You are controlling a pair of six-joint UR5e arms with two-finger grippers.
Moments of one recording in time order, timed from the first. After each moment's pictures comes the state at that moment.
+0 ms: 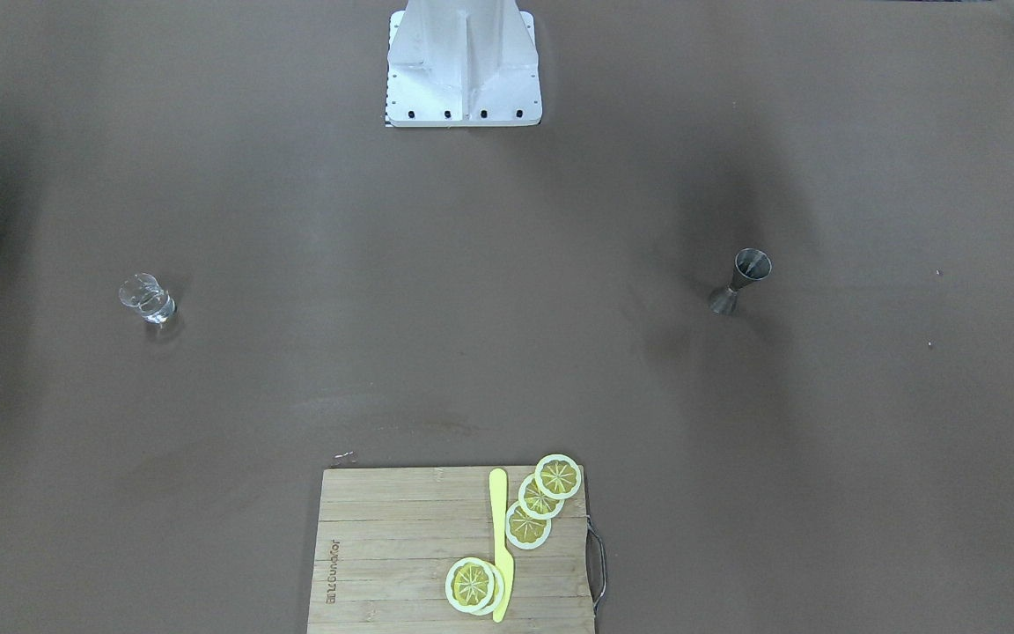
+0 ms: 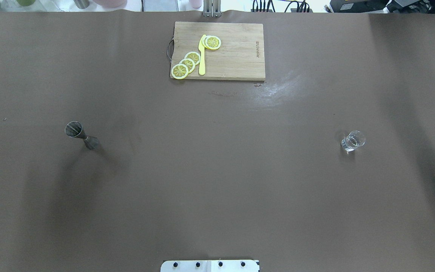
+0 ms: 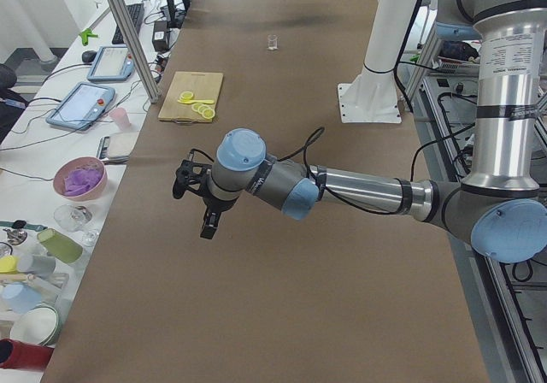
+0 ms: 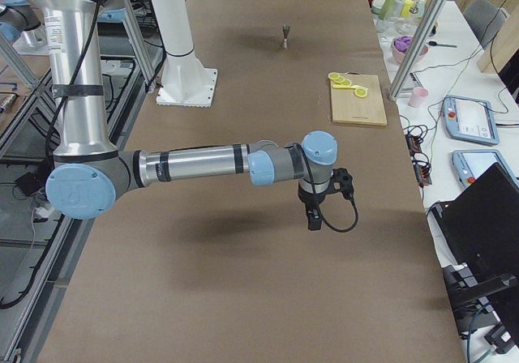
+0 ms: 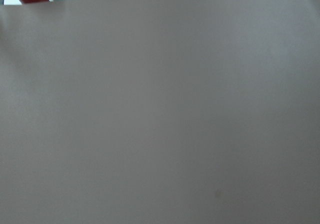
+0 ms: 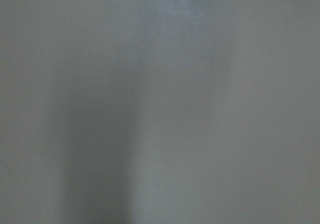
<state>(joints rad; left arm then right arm) -1.60 -1.53 -1.74 -2.03 -2.36 -0.36 1.42 -1.52 1.66 -1.50 2.27 0.06</state>
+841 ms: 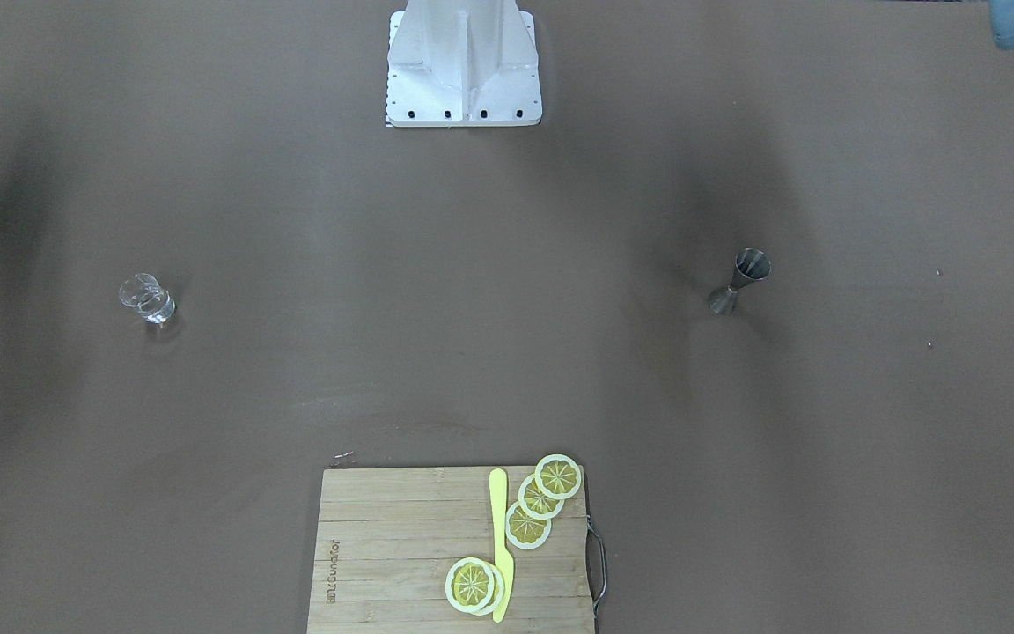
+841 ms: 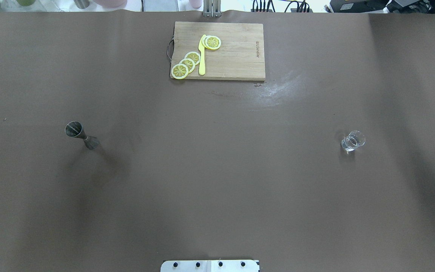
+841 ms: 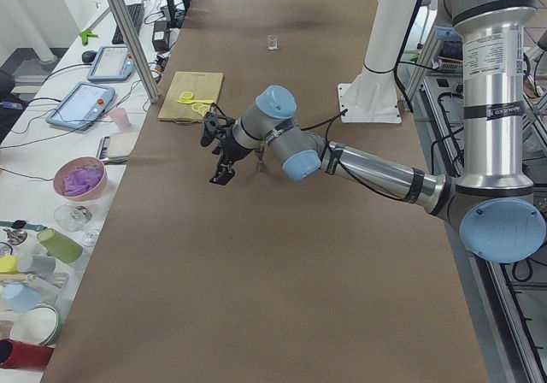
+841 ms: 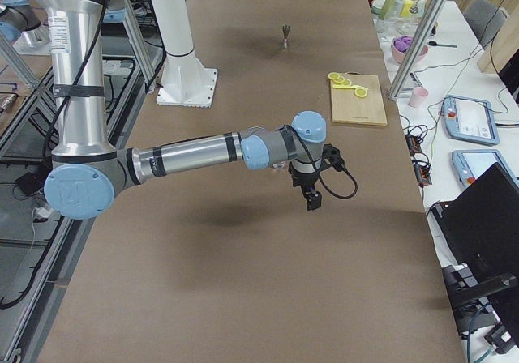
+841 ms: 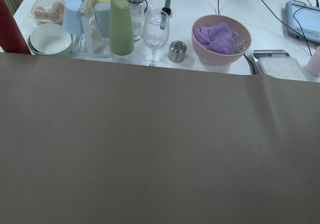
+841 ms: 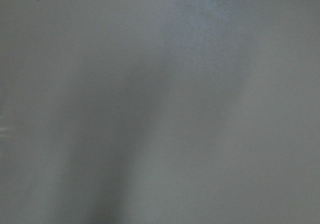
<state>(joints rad) -1.27 -1.45 -2.00 -2.22 -1.96 -0.89 1.35 -1.56 1.77 -1.49 2.26 -0.13</state>
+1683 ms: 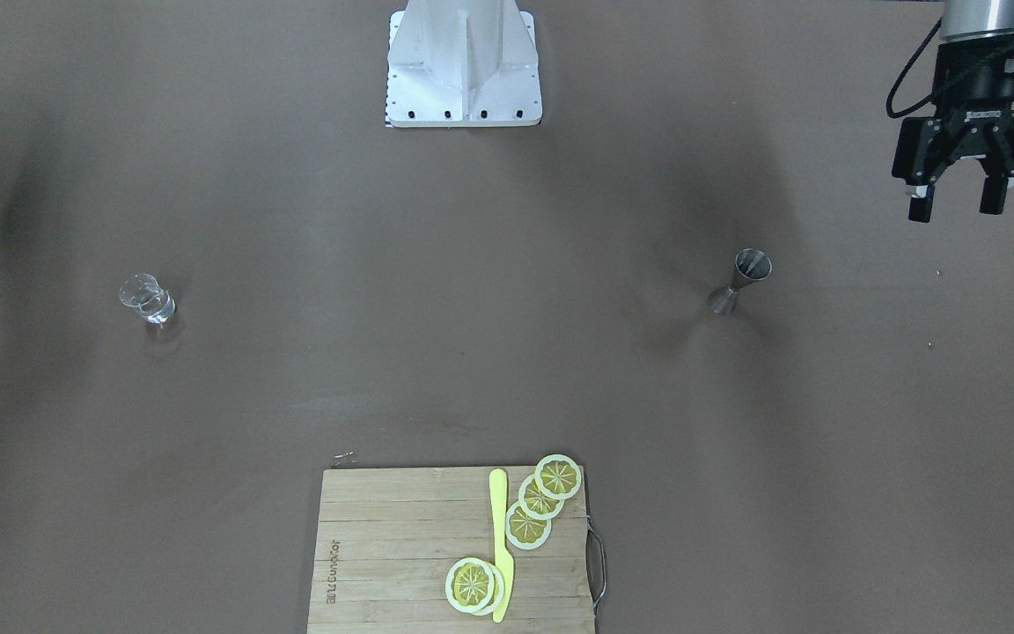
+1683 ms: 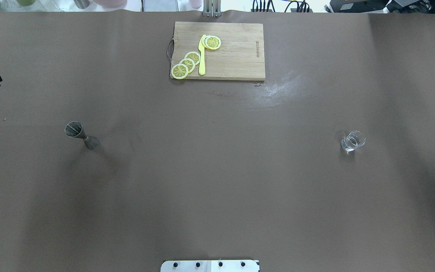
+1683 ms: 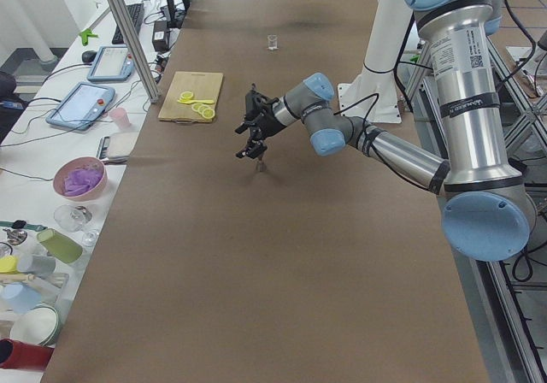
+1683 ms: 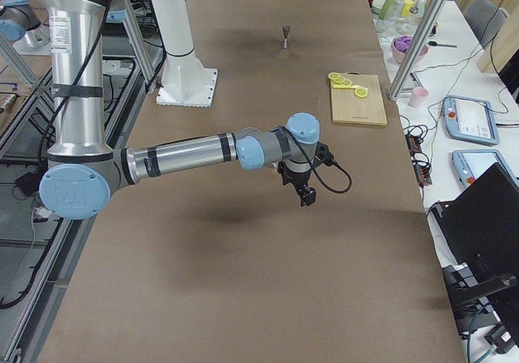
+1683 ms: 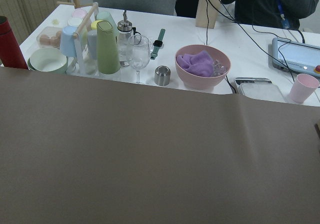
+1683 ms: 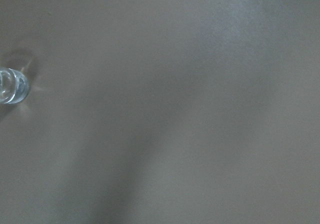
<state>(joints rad) -0.75 -1.31 -2.21 -2.22 -1.26 -1.21 1.30 -1.59 1.79 -1.47 2.30 -0.30</state>
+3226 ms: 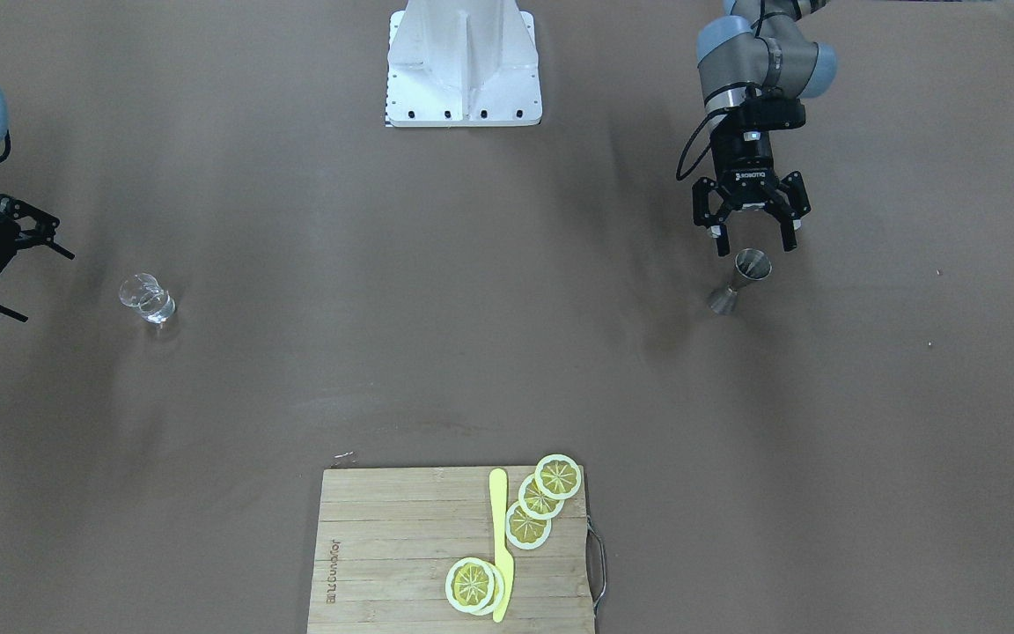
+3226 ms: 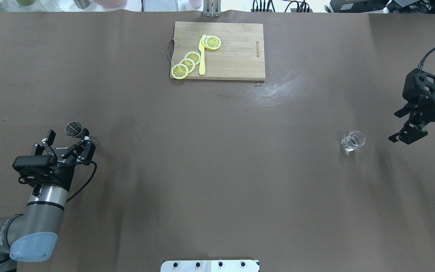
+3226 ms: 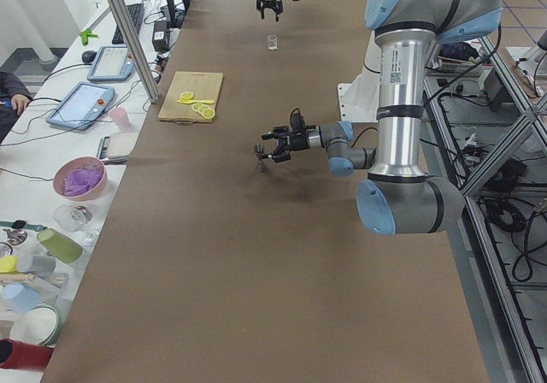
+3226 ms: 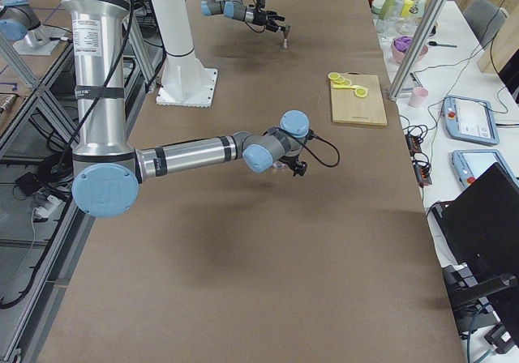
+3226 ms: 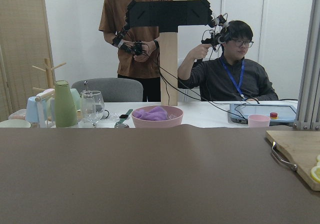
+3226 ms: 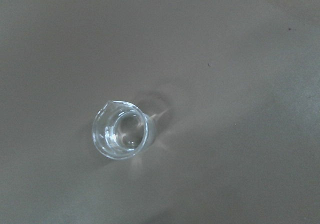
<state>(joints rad) -0.17 -1.56 -1.73 -2.38 -0.35 -1.39 1.06 -1.57 1.72 -1.11 2.40 -0.30</state>
